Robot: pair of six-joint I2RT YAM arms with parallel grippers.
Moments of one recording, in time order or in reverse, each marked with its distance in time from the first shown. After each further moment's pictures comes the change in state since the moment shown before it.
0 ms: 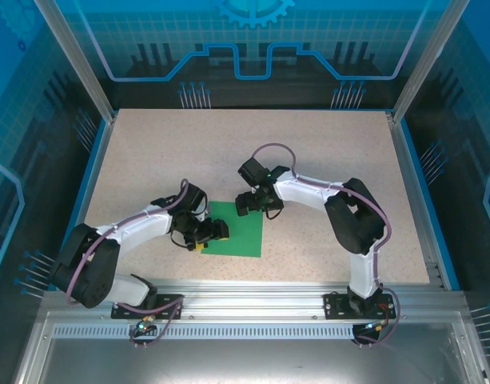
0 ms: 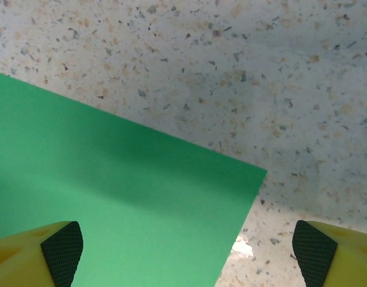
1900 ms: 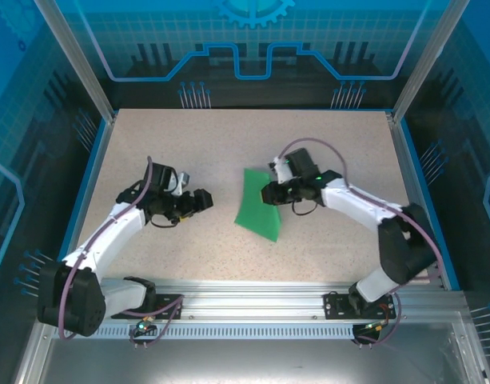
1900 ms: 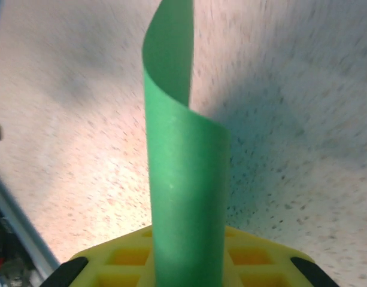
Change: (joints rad) left arm 0.245 -0.210 0.150 -0.068 0.050 0.156; right arm -0.250 -0.441 -0.351 0.301 -0.474 -0.167
